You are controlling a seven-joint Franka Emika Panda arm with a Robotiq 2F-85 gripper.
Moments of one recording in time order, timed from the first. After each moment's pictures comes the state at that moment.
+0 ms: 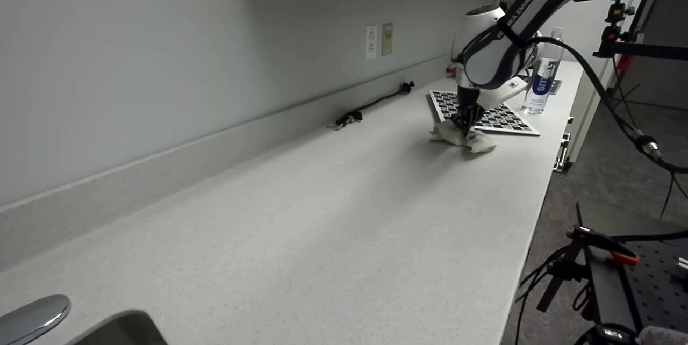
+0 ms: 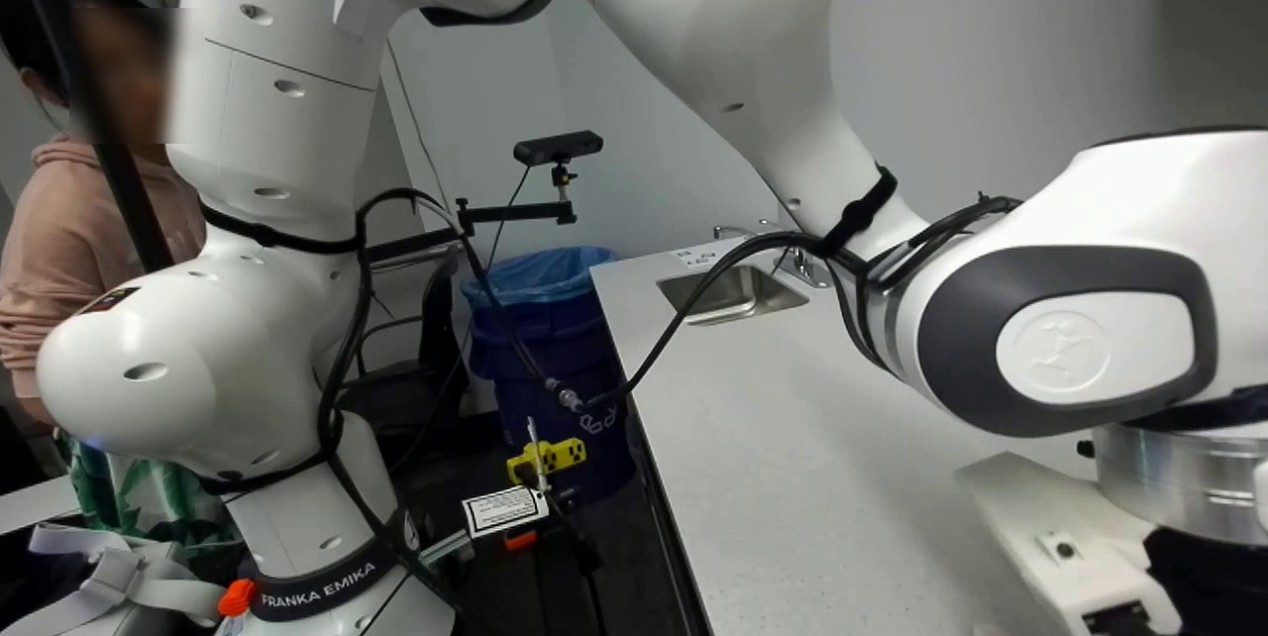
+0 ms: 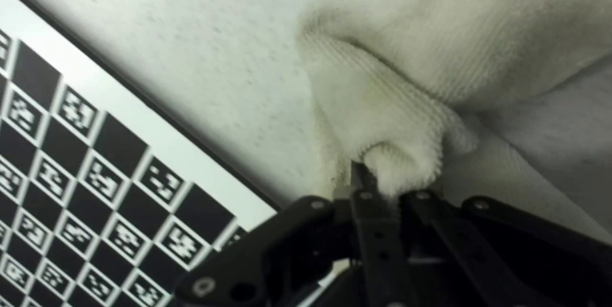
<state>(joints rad) -0.22 0.49 -0.37 -2.10 -0.15 2.66 0.10</state>
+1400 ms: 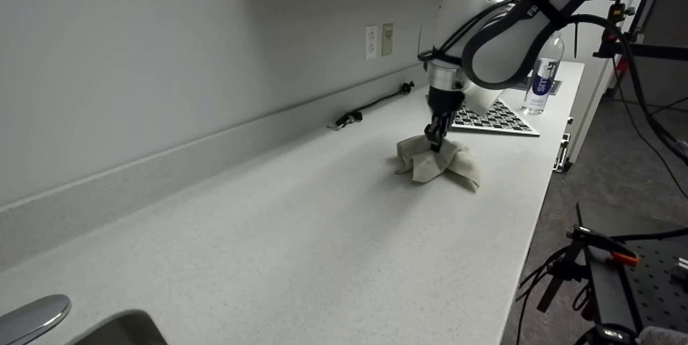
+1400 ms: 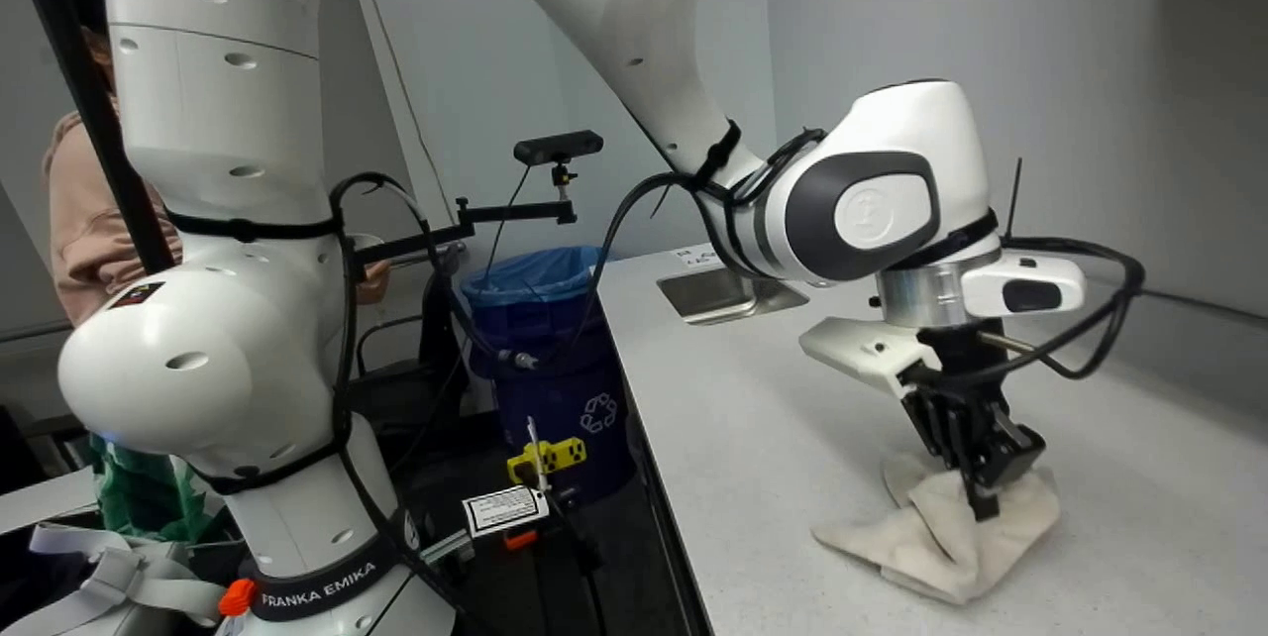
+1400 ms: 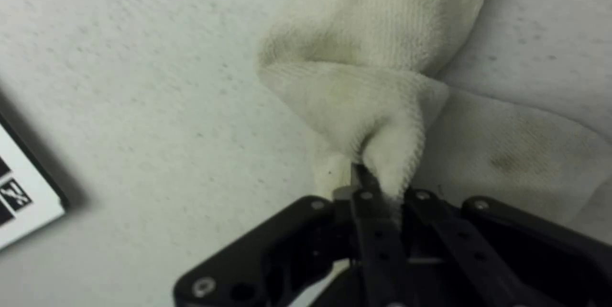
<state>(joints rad) -0.07 0.27 -0.20 -2.29 -0.27 2.65 0.10</state>
